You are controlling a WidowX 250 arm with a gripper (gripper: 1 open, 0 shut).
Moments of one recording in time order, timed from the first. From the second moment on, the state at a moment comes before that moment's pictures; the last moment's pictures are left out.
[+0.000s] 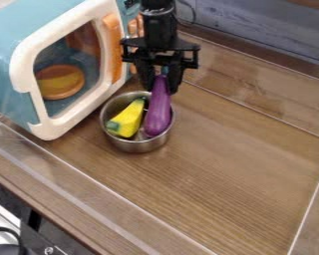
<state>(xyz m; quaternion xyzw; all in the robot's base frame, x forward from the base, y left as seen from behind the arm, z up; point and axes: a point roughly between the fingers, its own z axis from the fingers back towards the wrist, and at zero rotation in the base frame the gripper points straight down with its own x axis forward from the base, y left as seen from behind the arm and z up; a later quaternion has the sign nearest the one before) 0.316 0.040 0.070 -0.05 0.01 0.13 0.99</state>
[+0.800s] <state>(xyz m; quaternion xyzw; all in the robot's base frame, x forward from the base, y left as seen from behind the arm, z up) 0.334 0.026 0.066 -0.05 0.00 0.07 1.00</state>
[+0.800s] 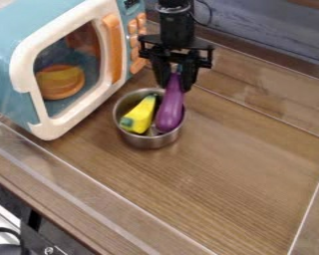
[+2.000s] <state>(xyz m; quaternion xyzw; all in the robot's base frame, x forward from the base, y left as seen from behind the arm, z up) 0.344 0.013 0.069 -0.05 0.01 0.01 1.00</state>
